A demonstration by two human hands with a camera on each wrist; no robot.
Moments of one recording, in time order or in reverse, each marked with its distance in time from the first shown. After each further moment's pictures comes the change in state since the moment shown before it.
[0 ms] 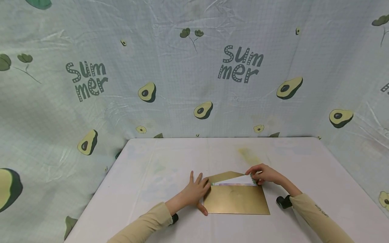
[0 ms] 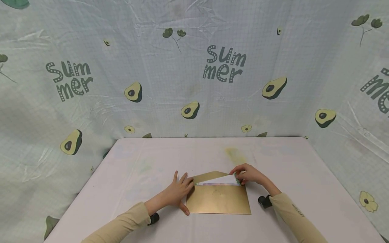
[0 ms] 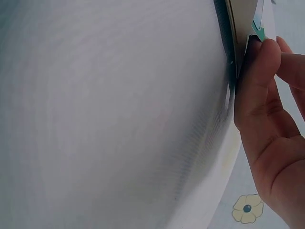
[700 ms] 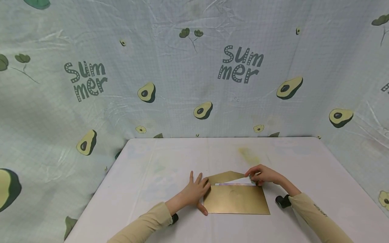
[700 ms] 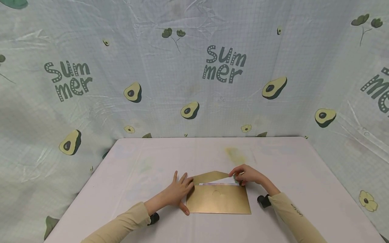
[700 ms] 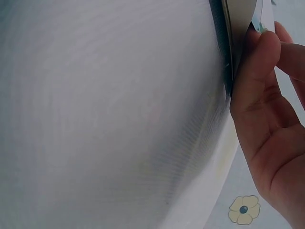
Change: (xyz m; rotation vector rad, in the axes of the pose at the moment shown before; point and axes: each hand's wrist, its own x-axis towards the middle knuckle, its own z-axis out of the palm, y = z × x) left_hand 0.000 -0.002 -0.002 -0.019 -0.002 0.002; right_hand 0.003 -0.003 0.001 -0.013 -0.073 -0.009
